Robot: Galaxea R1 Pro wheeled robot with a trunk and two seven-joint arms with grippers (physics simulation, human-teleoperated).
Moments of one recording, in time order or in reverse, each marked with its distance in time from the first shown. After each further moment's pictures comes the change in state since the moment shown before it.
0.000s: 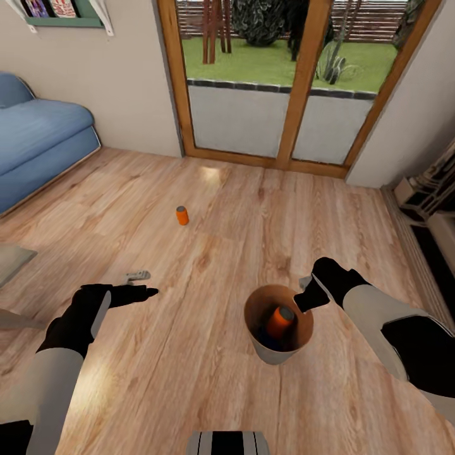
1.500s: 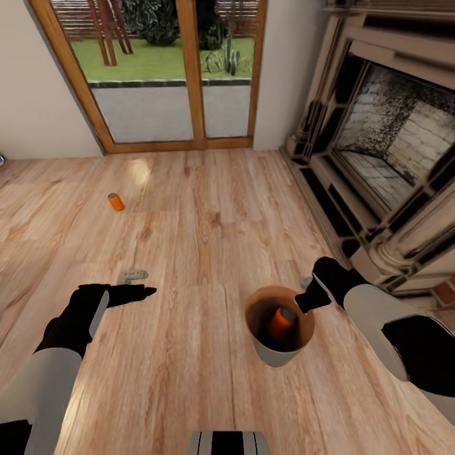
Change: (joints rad) left arm -0.001 0.006 0.009 0.001 -0.002 -0.011 0.002; right arm -0.002 -0.003 -0.001 -0.002 0.004 0.029 0.000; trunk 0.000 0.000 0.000
